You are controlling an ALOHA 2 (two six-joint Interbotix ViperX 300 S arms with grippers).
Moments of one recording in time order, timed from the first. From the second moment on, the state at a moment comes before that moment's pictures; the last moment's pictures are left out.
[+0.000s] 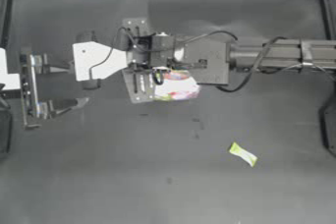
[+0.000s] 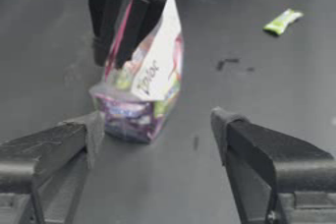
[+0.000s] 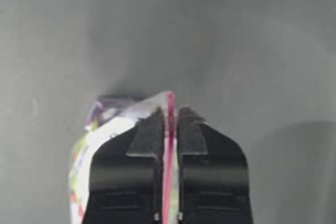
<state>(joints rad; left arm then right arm) 0.26 -0.75 1.23 -0.06 -0.20 0.08 -0.15 0.43 -0.31 -0.27 1.02 -0.16</state>
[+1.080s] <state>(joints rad) 0.26 -0.66 1.23 -0.06 -0.30 0.08 -0.14 0.38 -0.27 -0.27 1.00 -0.16</state>
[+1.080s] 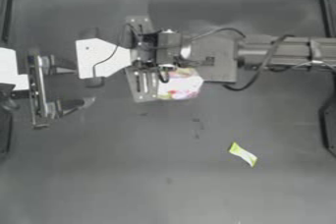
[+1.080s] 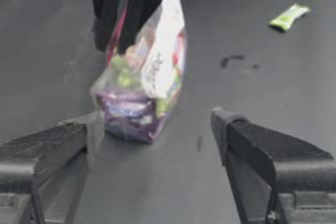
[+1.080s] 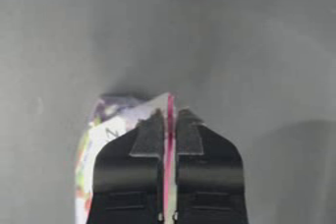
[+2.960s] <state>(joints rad) 0.32 -0.25 1.11 -0.09 -0.61 0.16 -0.15 0.34 -0.18 -0.25 0.89 -0.15</state>
